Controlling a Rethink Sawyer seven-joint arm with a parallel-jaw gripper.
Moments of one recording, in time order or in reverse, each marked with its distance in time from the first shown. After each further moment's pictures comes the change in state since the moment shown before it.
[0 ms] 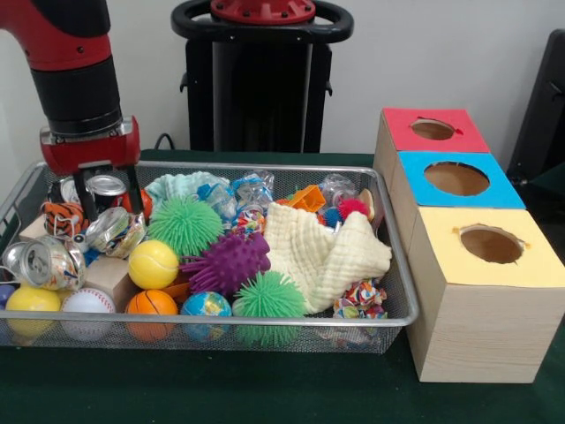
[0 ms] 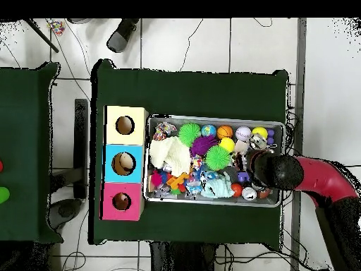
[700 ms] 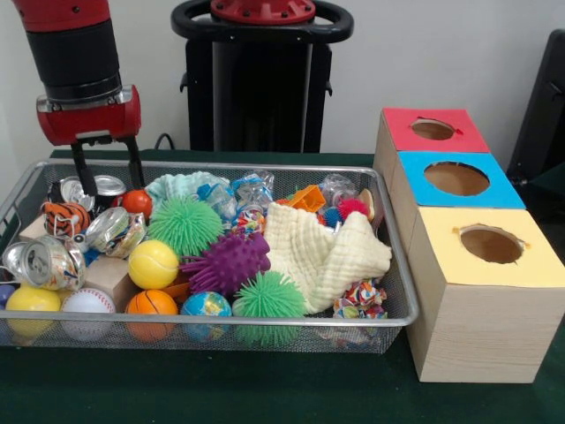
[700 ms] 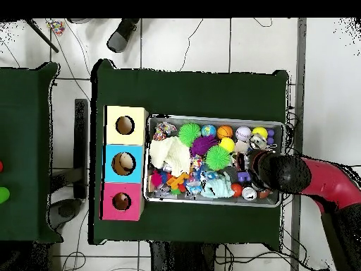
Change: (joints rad) arm 0.000 -0.085 0.000 0.047 0.083 0.000 0.000
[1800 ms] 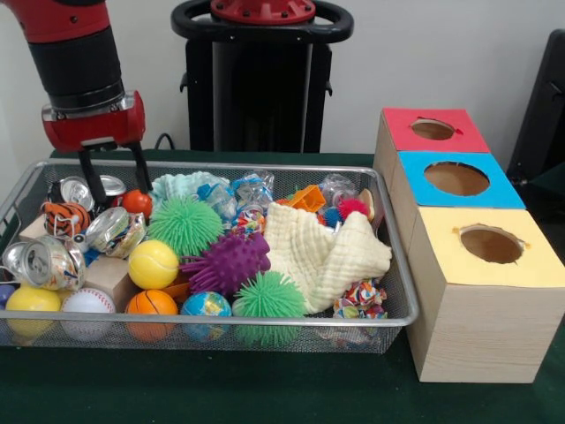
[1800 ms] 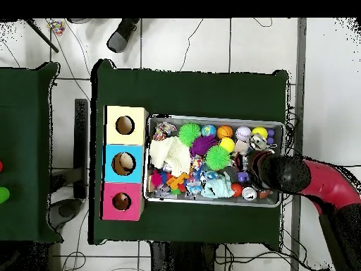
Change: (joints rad) arm -0.014 0.039 0.000 0.000 0.026 0.000 0.000
